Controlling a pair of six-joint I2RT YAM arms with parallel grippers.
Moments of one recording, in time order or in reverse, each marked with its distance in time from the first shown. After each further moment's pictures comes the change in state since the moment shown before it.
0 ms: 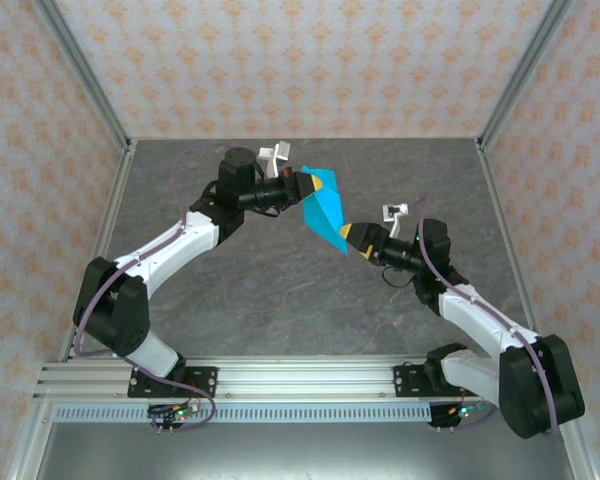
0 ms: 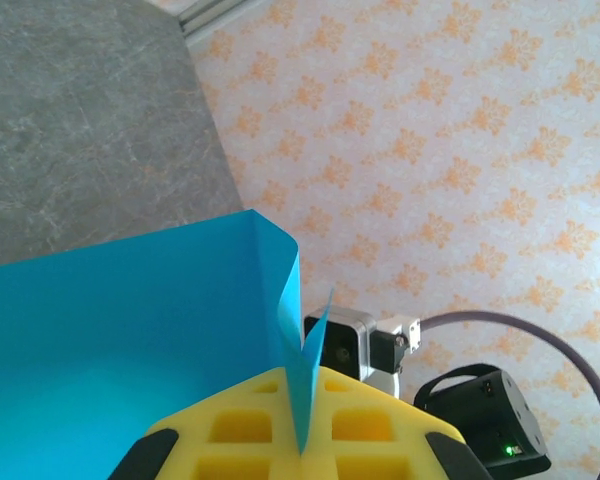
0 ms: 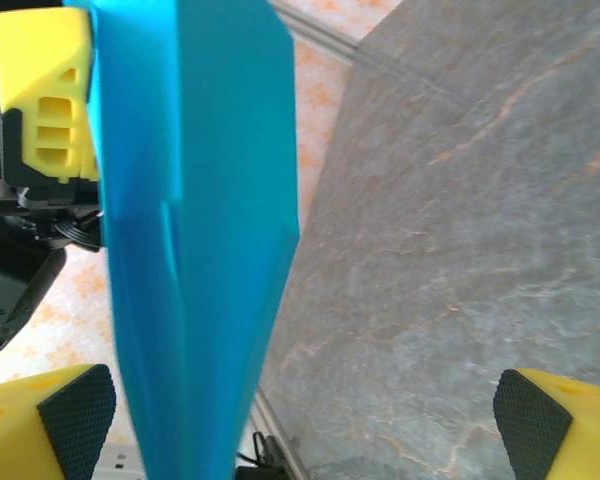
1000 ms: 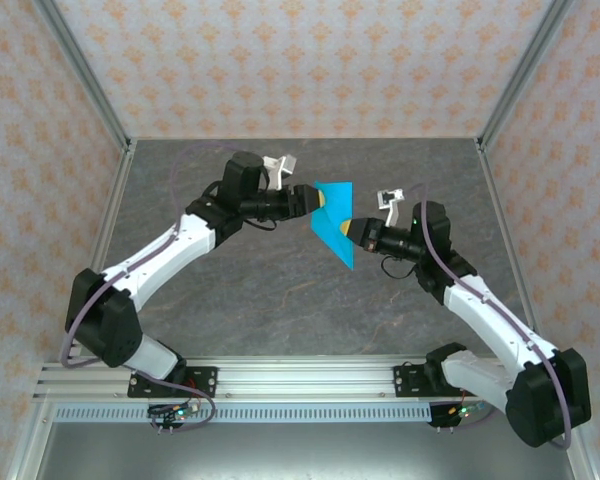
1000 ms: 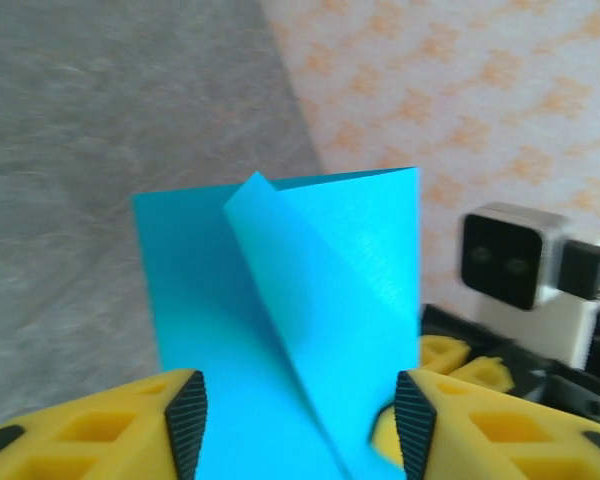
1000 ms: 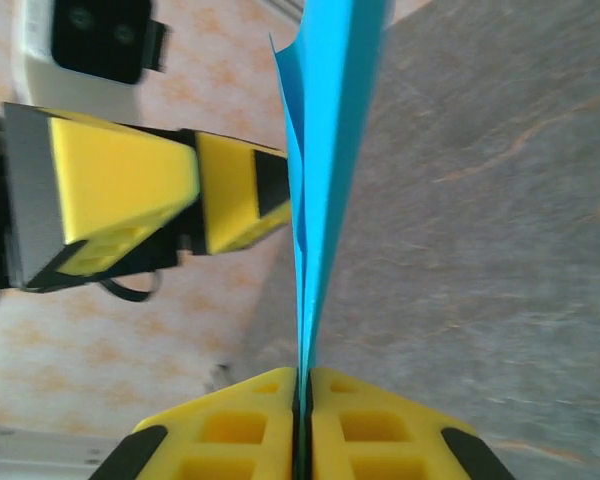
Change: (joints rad) left arm -0.043 -0.085 0.045 -0.386 -0.132 0.256; right arm 0.065 -0.064 0.233 -0.440 0.122 -0.246
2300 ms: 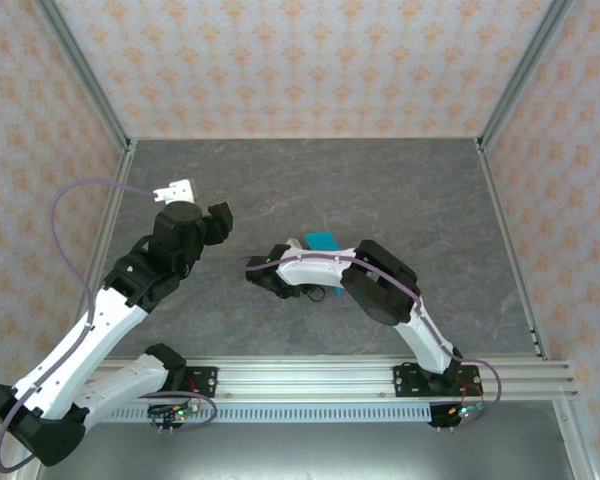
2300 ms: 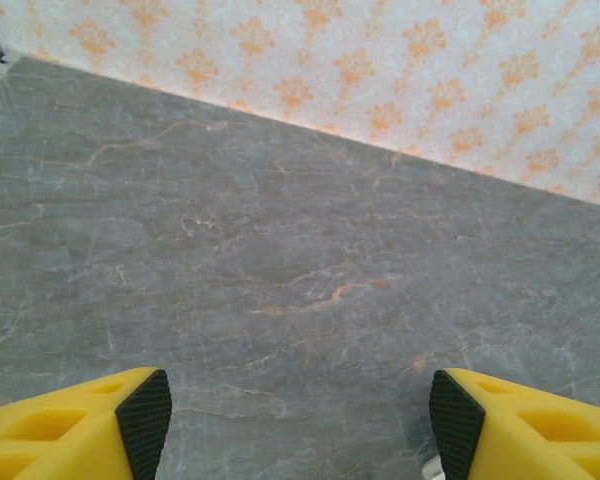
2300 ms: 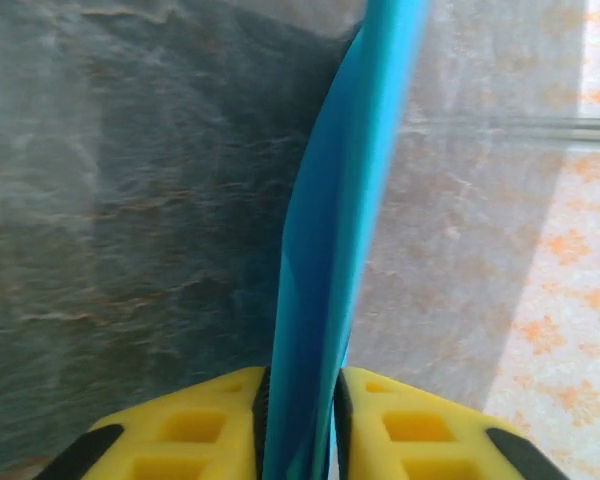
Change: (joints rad) left arm 0.001 -0.567 -0.256 -0.336 -0.971 0.179; right arm 0.695 1.177 0.855 -1.153 1.470 -0.309
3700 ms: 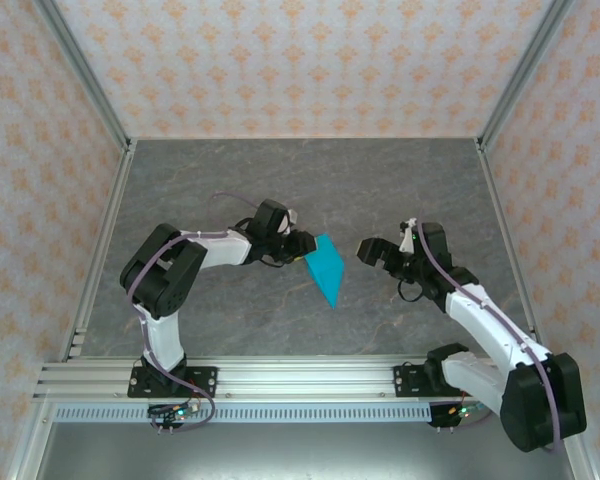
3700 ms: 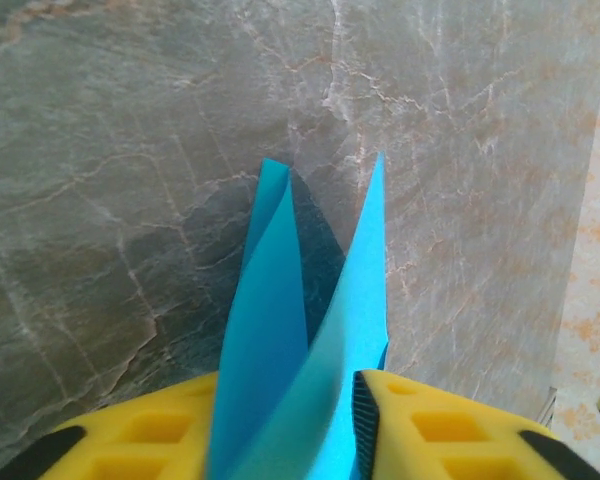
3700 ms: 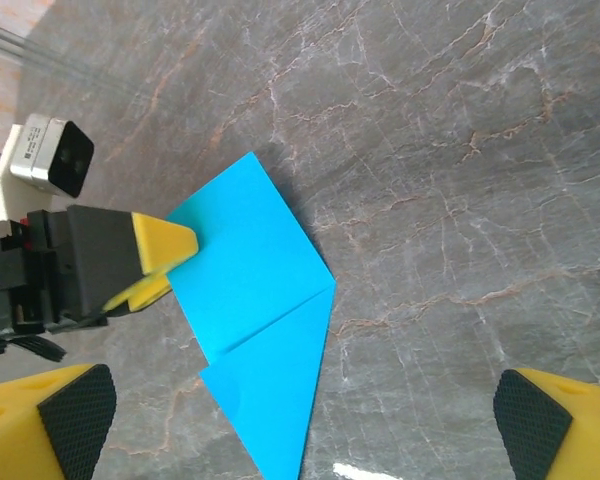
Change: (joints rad) left arm -0.021 0.969 0.010 0.655 0.899 -0.354; right arm -0.815 -1.201 -1.029 0.909 -1.183 0.213
